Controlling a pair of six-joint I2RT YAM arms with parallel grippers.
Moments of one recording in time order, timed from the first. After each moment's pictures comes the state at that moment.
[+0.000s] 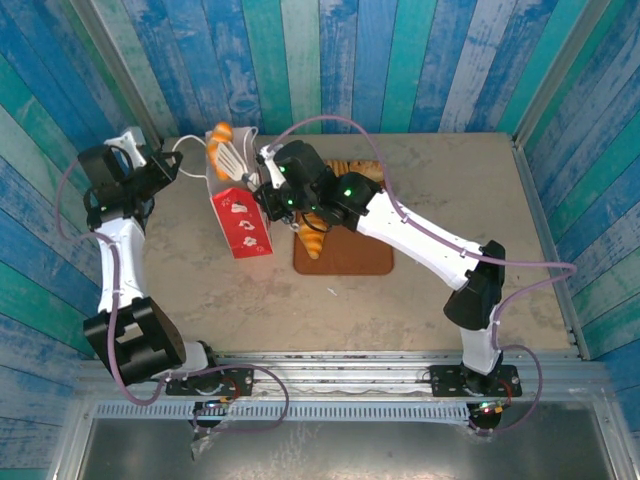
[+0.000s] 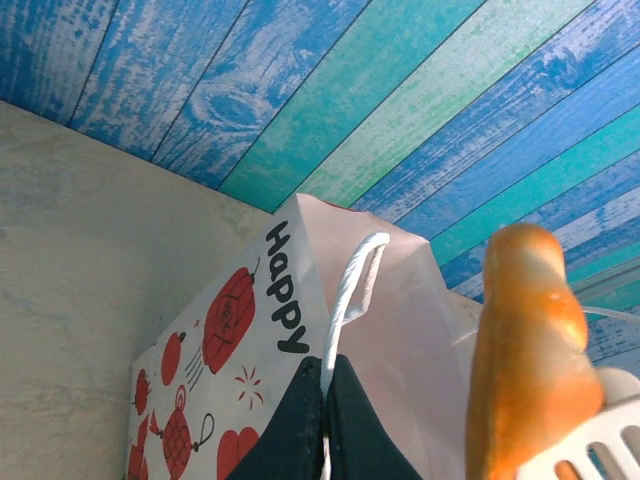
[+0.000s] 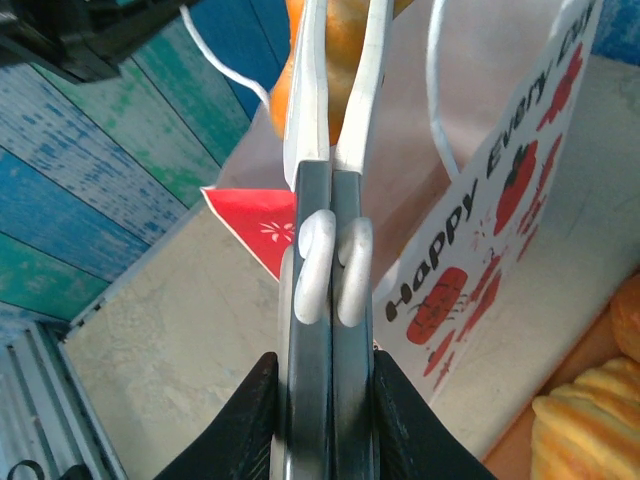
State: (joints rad) left arm 0.41 1.35 1.18 -0.22 0.75 -0.43; right arm 0.98 1.94 2.04 -0.67 0.01 0.34
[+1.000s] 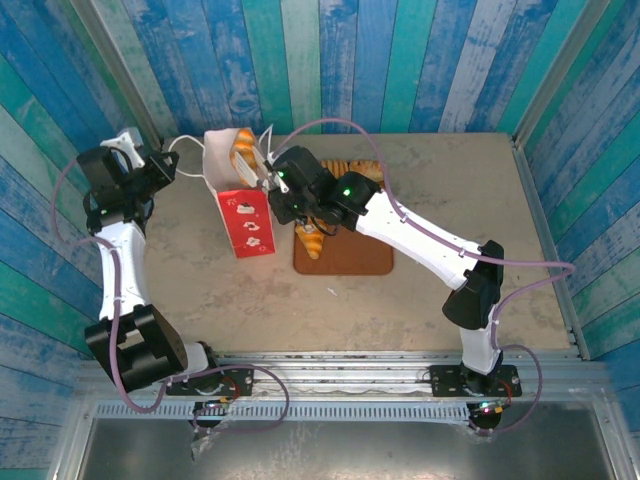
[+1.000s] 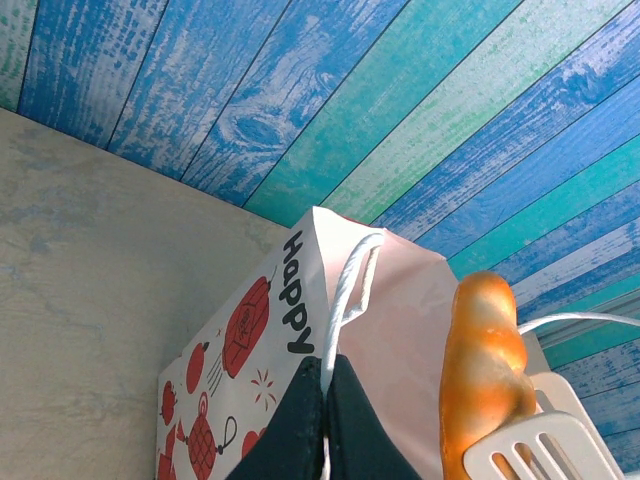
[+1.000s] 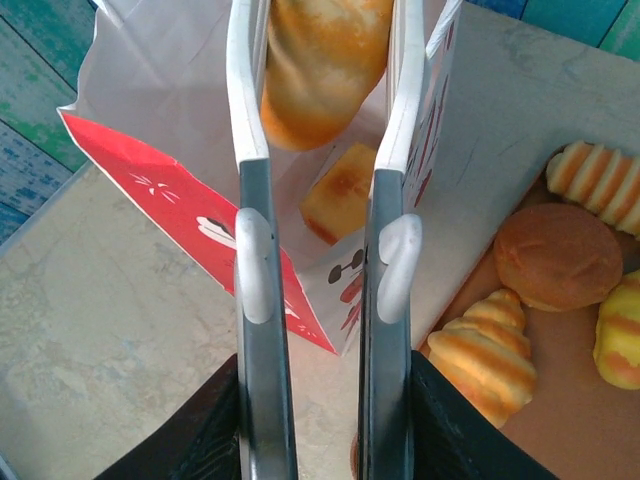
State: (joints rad) left arm 0.41 1.31 1.17 -0.22 0.69 -0.42; right arm 0.98 1.95 2.05 -0.80 0.16 0.31
